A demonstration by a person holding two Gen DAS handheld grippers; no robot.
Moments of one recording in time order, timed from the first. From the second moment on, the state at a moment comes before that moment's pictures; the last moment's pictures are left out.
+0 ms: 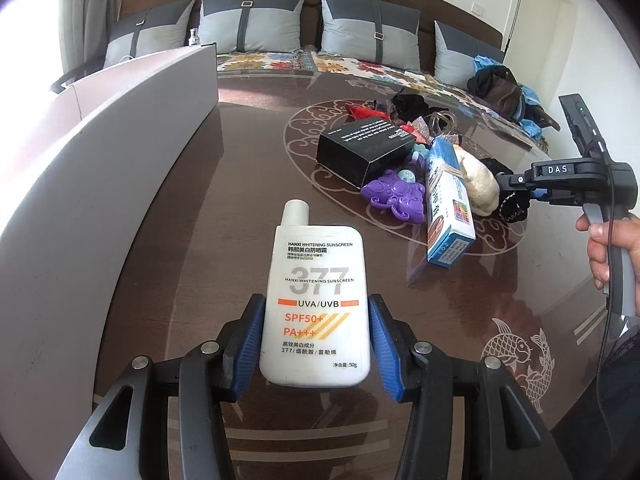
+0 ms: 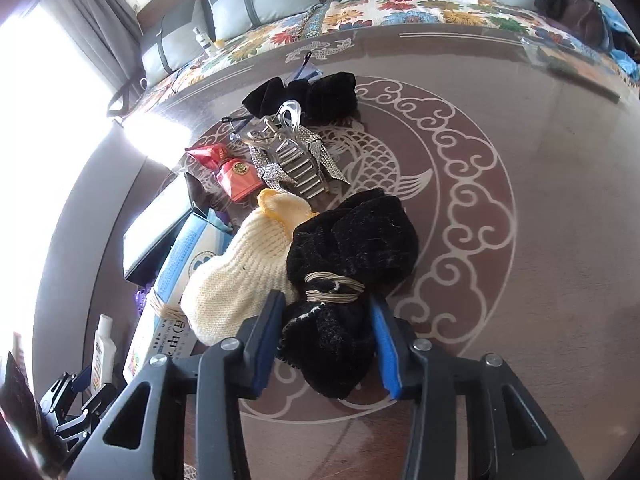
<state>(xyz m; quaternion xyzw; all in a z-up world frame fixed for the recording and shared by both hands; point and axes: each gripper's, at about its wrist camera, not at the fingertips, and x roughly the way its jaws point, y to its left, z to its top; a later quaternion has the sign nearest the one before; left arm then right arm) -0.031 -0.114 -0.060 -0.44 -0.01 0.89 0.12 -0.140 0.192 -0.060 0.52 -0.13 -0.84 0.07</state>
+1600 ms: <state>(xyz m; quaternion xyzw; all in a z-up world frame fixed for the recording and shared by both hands) 0.018 -0.216 0.047 -0.38 -0.10 0.91 0.11 0.006 0.000 0.023 0.33 0.10 -0.92 0.18</state>
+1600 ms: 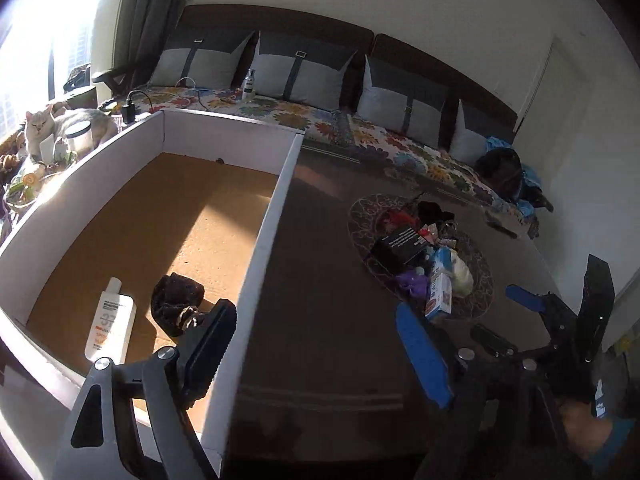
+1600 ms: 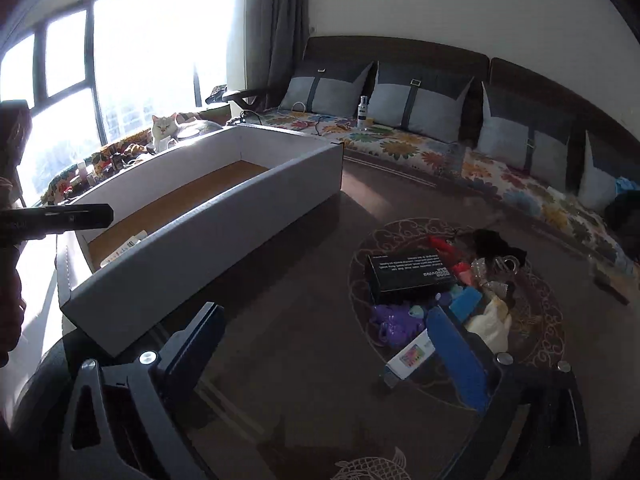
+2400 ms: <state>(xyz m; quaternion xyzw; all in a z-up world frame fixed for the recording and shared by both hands) -0.082 -0.034 -0.090 -0.47 0.06 0.87 0.10 -0.045 0.187 -0.088 0.46 0.04 -0.89 0.05</state>
